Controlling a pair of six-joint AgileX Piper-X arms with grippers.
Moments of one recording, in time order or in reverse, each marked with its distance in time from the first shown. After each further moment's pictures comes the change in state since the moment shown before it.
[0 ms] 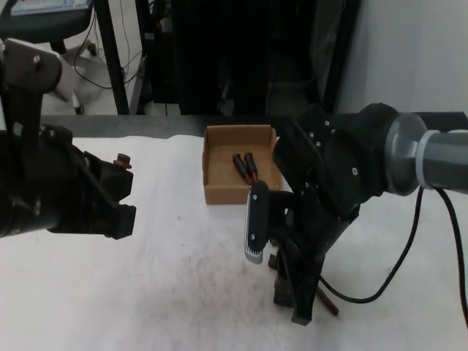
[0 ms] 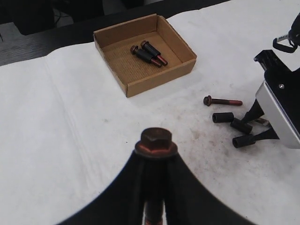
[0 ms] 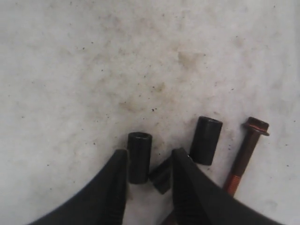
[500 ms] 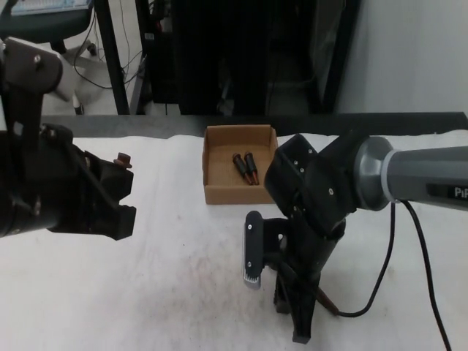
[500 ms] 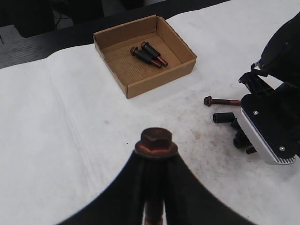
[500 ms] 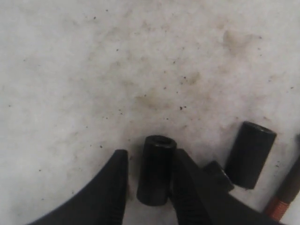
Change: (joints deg) left arm 0.0 0.0 0.0 -0.1 0.0 0.5; right arm 0.0 5.9 0.0 -0.2 0.0 -2.5
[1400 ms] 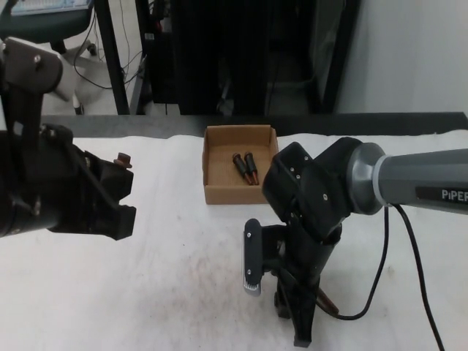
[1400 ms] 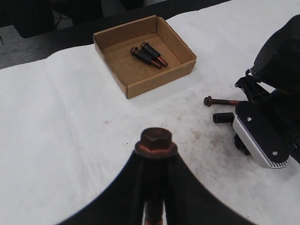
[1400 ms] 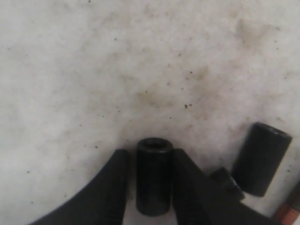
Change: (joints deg) left arm 0.0 0.0 0.0 0.0 0.0 0.0; right arm 0.0 1.9 -0.1 -0.2 2.7 -1.3
